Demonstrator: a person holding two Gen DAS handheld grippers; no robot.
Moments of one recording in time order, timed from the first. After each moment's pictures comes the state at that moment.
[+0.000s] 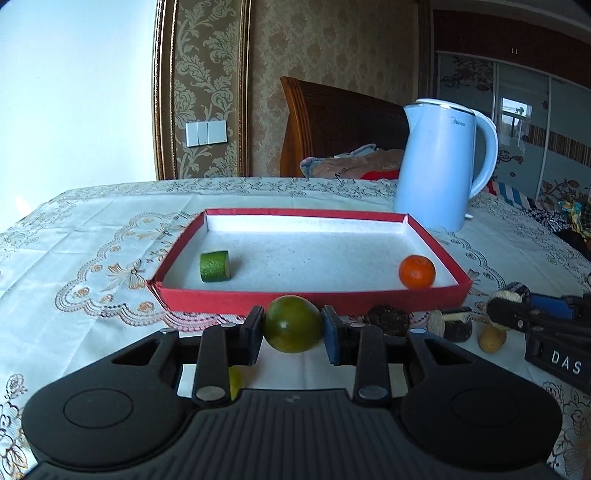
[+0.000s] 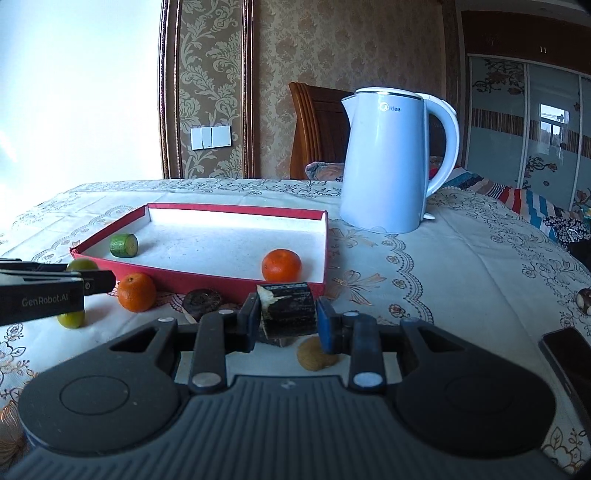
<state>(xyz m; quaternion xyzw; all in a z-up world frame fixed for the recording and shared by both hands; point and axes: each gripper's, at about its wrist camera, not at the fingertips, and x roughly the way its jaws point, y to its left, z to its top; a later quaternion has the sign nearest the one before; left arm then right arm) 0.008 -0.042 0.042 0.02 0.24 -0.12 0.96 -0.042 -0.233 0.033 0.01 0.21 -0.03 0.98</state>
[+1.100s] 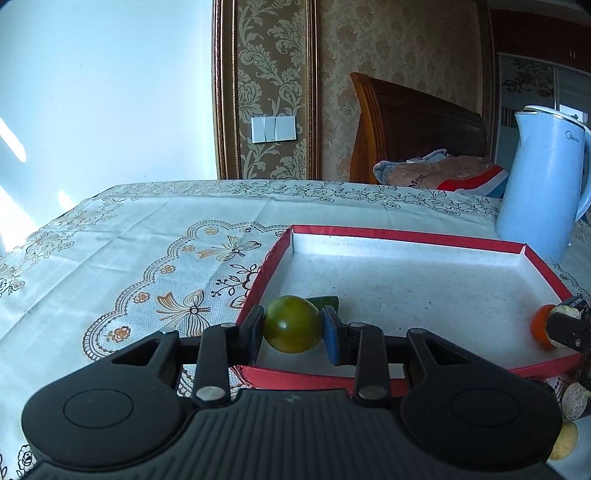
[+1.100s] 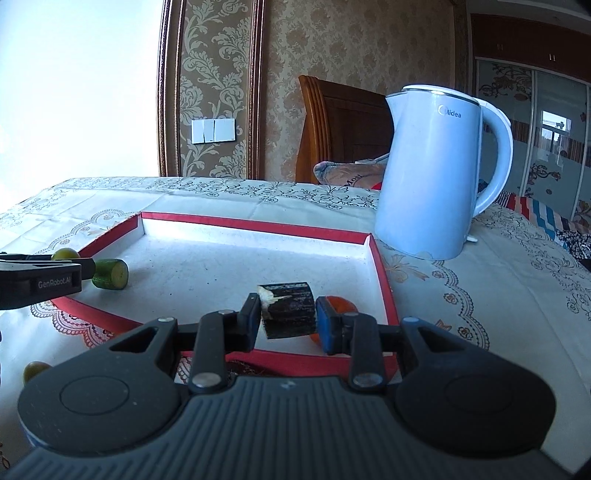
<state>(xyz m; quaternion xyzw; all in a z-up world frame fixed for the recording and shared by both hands) 0.107 -0.004 0.026 0.01 0.24 -0.02 0.97 0.053 -0.190 0.026 -0.01 0.22 -0.04 0.97</state>
